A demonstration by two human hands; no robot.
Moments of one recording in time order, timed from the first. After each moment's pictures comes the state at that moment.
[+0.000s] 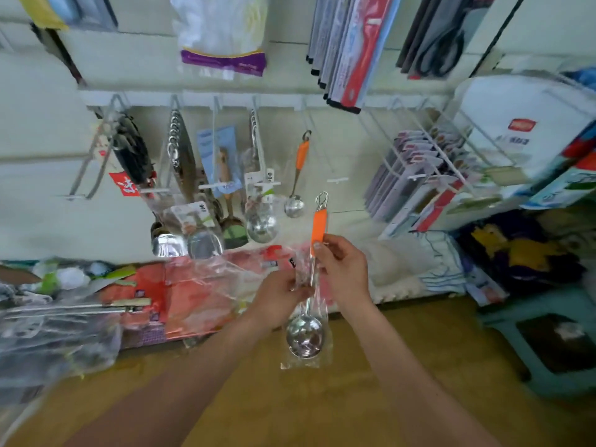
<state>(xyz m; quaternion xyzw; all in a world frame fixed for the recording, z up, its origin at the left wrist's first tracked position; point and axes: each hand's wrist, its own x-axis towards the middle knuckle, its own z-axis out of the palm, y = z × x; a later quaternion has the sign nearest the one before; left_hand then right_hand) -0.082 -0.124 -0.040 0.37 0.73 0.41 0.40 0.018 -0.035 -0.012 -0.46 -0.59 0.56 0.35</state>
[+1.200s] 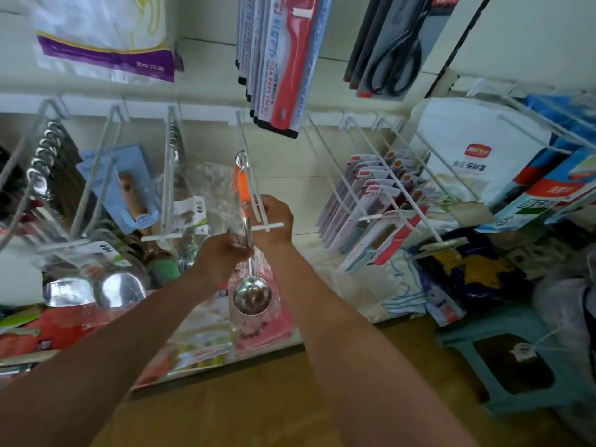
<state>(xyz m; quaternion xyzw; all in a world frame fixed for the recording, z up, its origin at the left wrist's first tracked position) -0.150 0.034 -0.053 0.23 0.71 0.51 0.42 -0.089 0.127 -0.027 -0.47 -0.68 0.47 0.31</state>
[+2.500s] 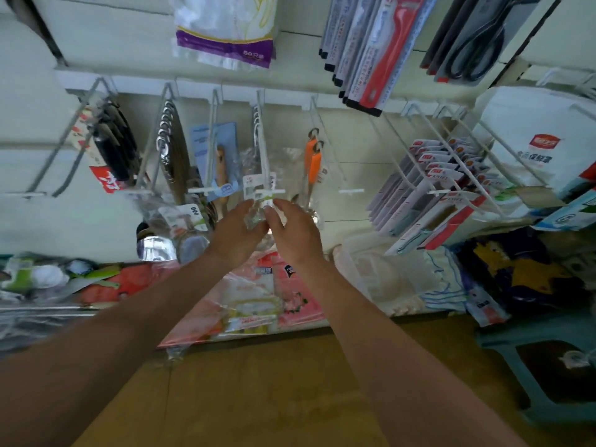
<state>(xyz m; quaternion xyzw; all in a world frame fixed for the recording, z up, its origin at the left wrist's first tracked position) -0.197 -0.060 -0.039 0.35 0.79 0.43 0.25 -0.093 0.016 -0.028 -0.38 -0.83 0.36 0.20</state>
